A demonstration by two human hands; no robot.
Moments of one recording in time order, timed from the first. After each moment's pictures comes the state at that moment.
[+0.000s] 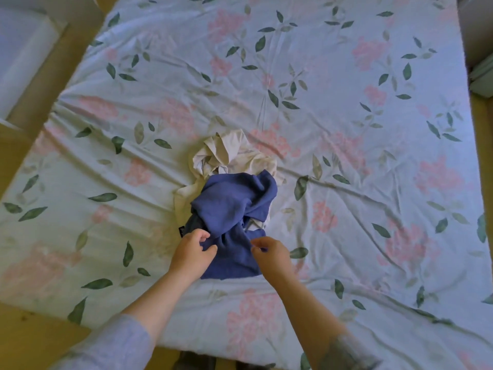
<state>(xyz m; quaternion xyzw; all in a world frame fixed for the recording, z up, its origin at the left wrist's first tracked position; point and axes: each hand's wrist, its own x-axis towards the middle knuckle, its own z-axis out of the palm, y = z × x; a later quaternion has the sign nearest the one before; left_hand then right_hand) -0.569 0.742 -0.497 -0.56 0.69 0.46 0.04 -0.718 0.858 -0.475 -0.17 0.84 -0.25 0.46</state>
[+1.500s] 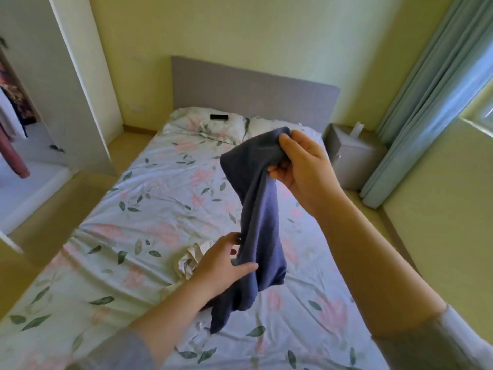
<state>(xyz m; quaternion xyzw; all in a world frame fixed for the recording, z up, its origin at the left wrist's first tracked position) -0.610 0.771 -0.204 -0.30 0.81 0.49 -0.10 -0.753 0.835 -0.008 -0.31 0.58 -0.69 0.29</state>
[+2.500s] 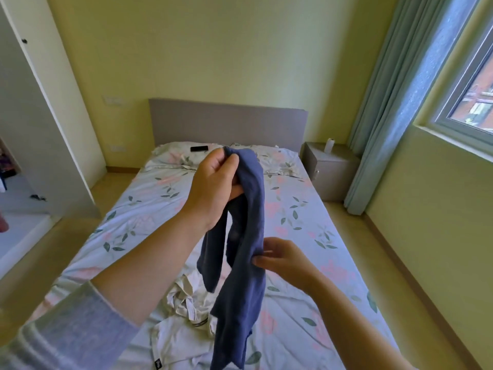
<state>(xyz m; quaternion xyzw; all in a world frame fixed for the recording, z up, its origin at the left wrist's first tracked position) -0.683 0.787 0.014 -0.11 0.59 0.72 -0.36 -0.773 0.949 -0.091 -0.37 0.77 -0.43 0.28</state>
